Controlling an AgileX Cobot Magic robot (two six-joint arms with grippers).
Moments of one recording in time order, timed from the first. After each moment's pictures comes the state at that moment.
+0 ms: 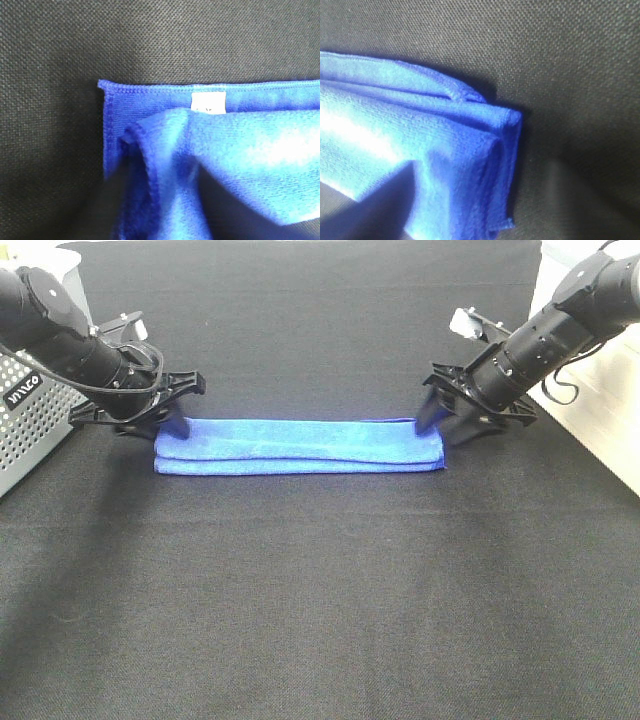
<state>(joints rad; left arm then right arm) -0.16 2.23 -1.54 -0.53 0.55 0.15 0.07 2.32 -1.66 0.69 0.83 -0.41</state>
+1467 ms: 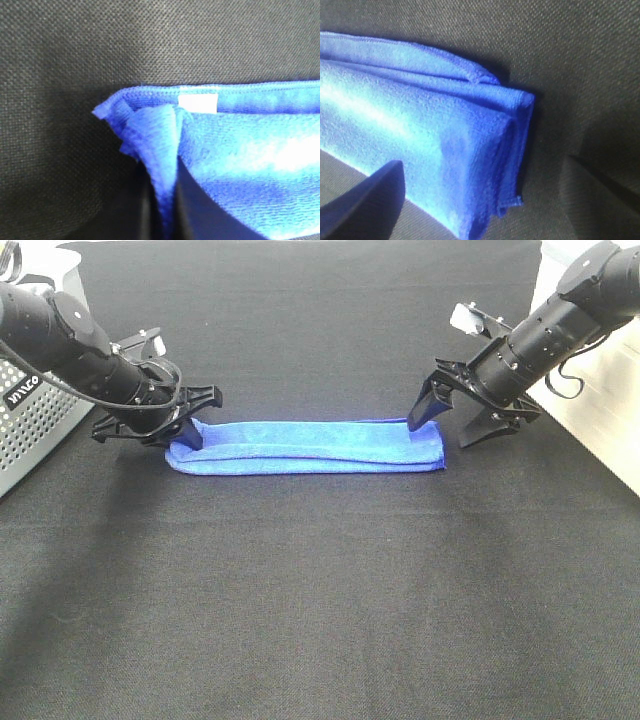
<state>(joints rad) -0.19 2.30 -1.54 -0.61 0.50 0.20 0.07 2.30 -1.66 0.68 0.86 -0.41</state>
